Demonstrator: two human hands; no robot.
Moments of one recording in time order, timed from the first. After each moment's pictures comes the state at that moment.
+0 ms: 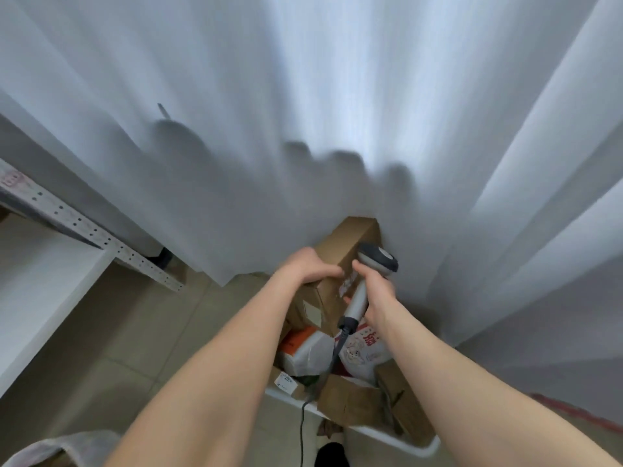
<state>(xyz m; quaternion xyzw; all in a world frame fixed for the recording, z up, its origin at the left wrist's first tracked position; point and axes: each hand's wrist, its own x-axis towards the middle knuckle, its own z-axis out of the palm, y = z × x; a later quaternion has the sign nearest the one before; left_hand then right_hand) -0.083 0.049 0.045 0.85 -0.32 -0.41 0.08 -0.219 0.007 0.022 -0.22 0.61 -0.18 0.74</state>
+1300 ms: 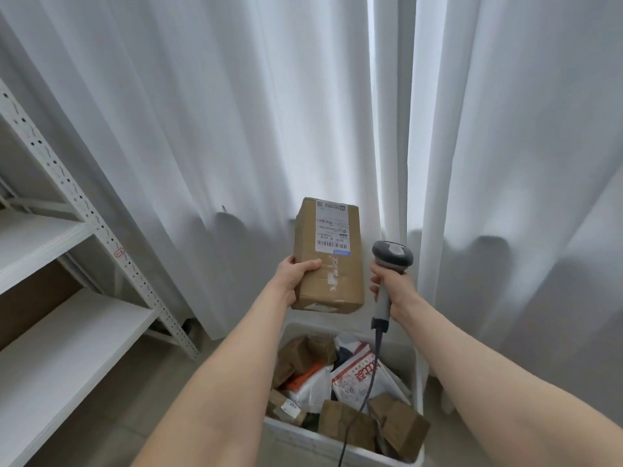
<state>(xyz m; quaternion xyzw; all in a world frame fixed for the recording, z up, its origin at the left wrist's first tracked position) -0.218 0.188 0.253 0.66 -0.12 -0.45 0.60 -0.396 0.103 0.244 -0.41 0.47 -0.31 0.72</state>
